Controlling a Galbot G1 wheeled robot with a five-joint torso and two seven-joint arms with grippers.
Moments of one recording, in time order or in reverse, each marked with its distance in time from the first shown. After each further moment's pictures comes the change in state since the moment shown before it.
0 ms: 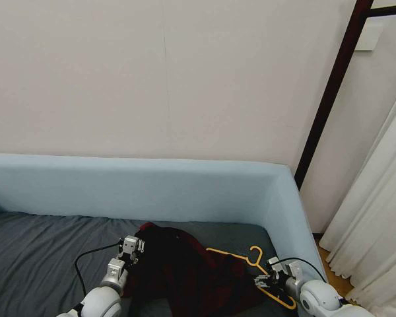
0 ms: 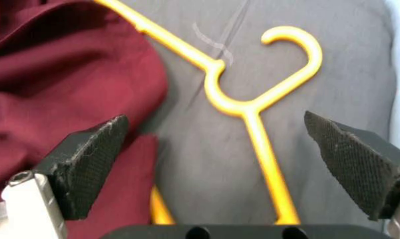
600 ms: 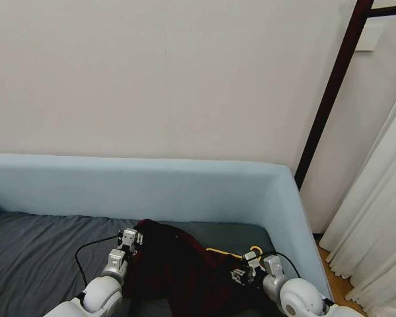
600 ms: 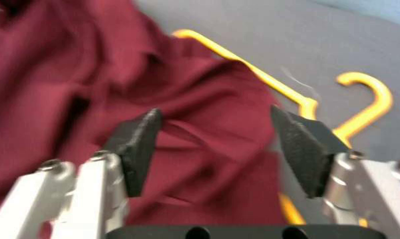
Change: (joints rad) left arm -0.057 -0.004 0.015 0.026 -0.037 0.048 -0.017; right arm -0.103 -0.115 -0.030 0.417 0.130 -0.090 0.220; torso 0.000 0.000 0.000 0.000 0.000
